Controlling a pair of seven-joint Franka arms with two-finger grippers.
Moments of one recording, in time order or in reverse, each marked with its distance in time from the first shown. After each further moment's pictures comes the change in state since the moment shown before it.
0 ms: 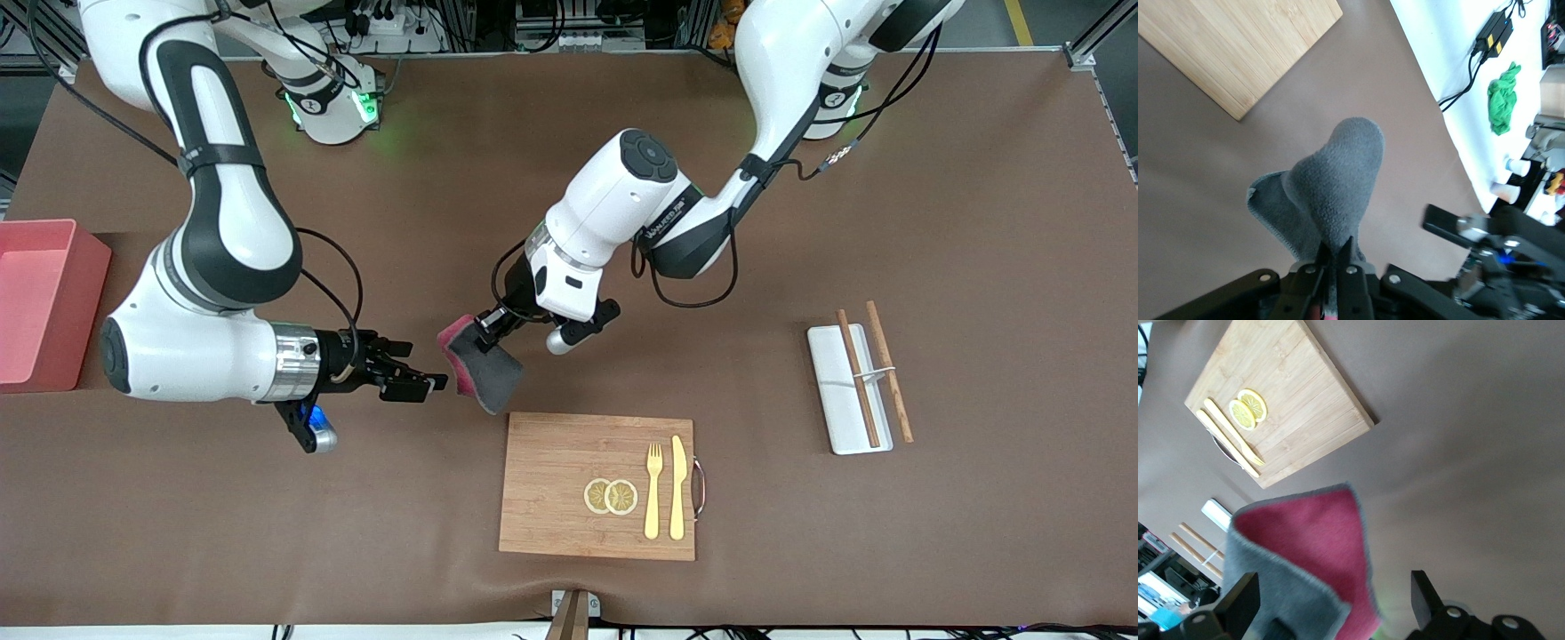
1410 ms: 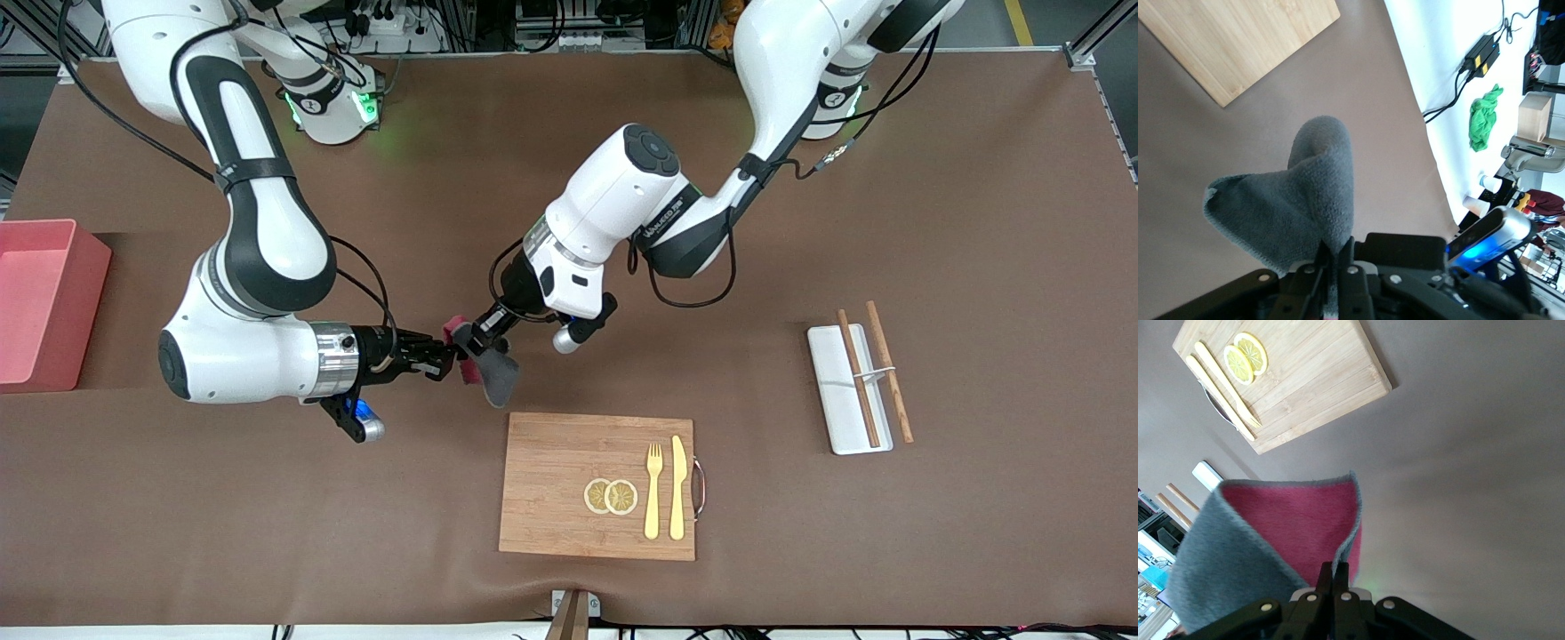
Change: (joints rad) left arm 0.008 0.002 0.000 0.018 -0.003 0.033 -0.097; right arm 0.041 0.016 0.008 -0.020 0.058 -0.005 -0.092
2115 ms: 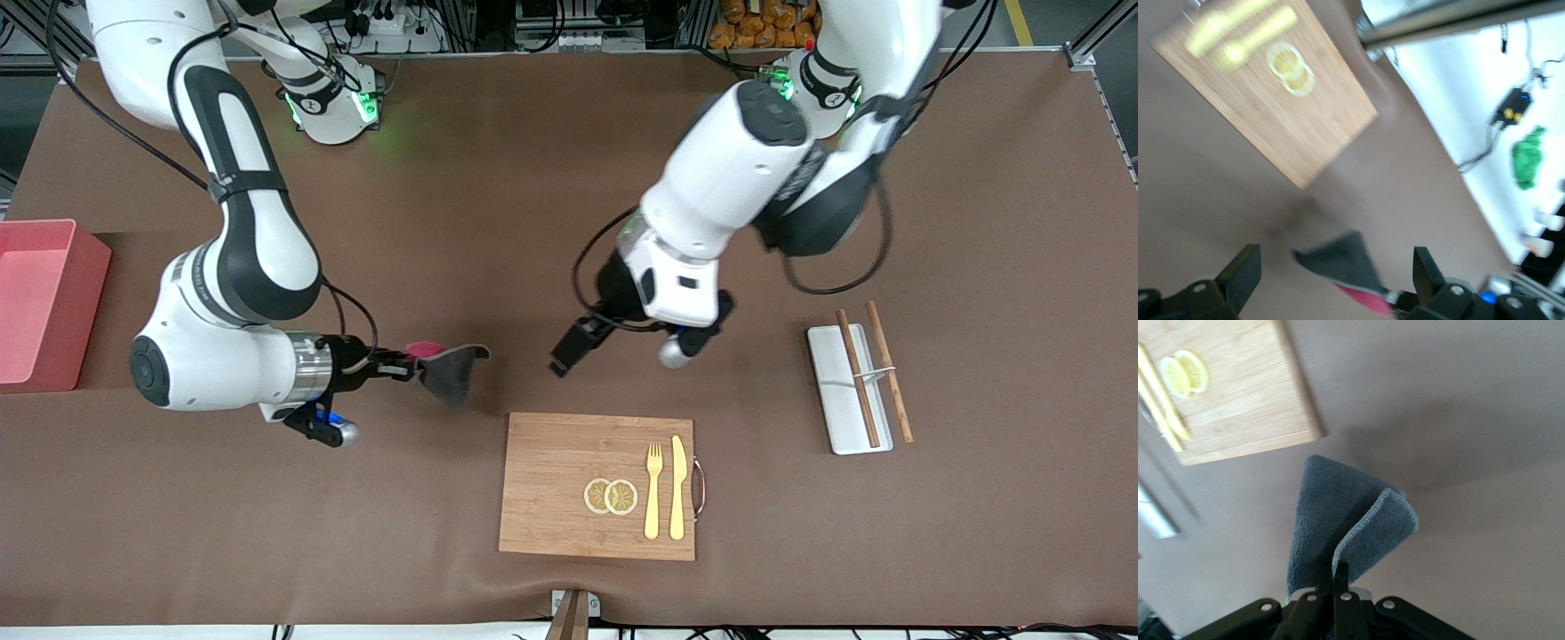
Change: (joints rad) left arm 0.188 -0.215 0.005 0.017 -0.002 -0.510 0.217; right arm -0.055 0.002 -0.017 -0.023 -0.247 -0.035 -0.220
